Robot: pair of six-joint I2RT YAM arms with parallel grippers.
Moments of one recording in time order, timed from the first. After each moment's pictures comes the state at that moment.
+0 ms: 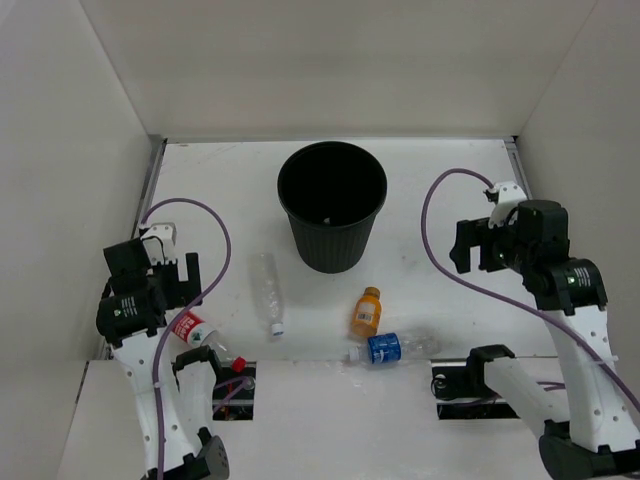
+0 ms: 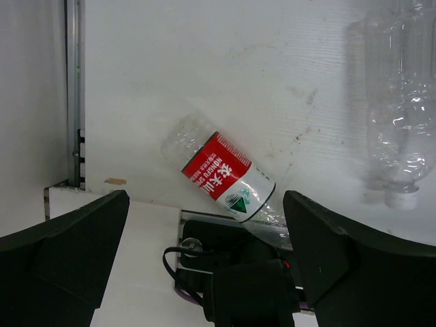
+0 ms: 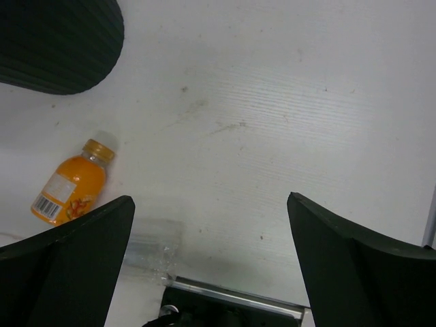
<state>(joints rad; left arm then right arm) 0.35 0.69 1.04 -1.24 0.07 0.25 0.12 0.83 1.17 -1.03 -0.11 -0.02</state>
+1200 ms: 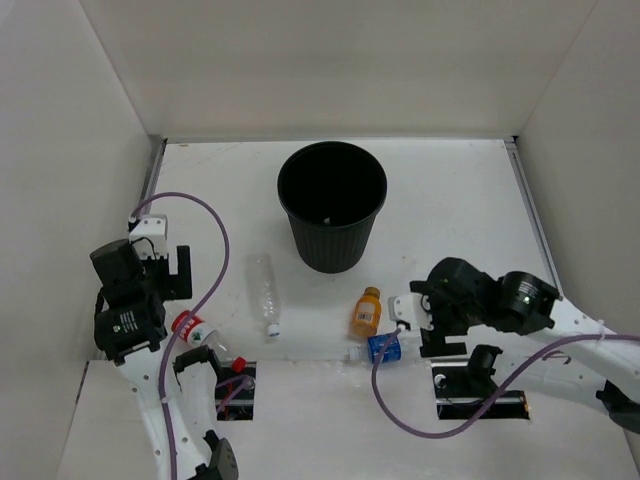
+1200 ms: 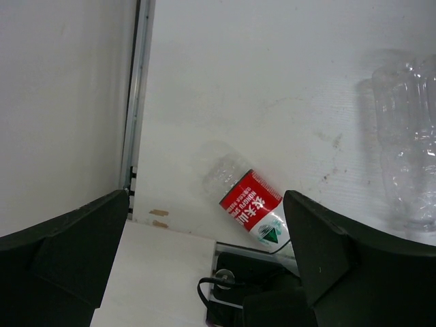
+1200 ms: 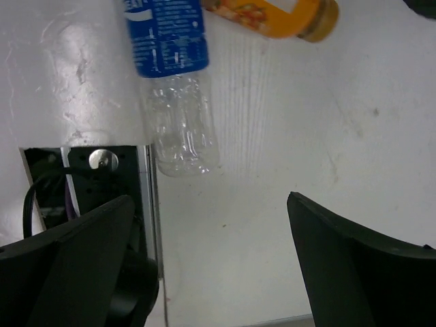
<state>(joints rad) 0.40 0.64 1.08 -1.15 0.07 0.34 0.97 0.82 1.02 -1.29 -0.10 -0.63</state>
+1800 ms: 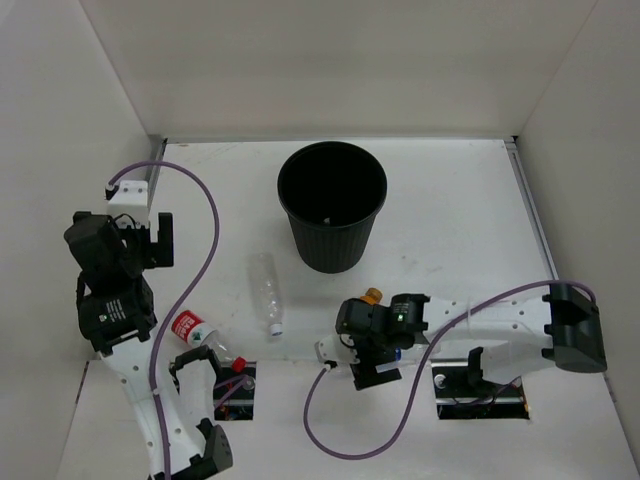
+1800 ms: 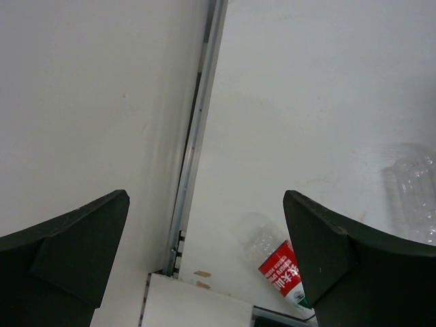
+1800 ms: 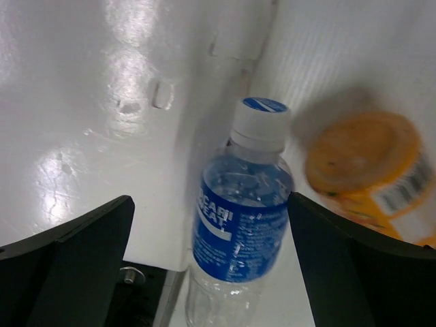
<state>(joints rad) 0.41 0.75 1.27 -0.97 0.07 0.38 1.33 1.37 0.93 -0.85 -0.16 -0.49</state>
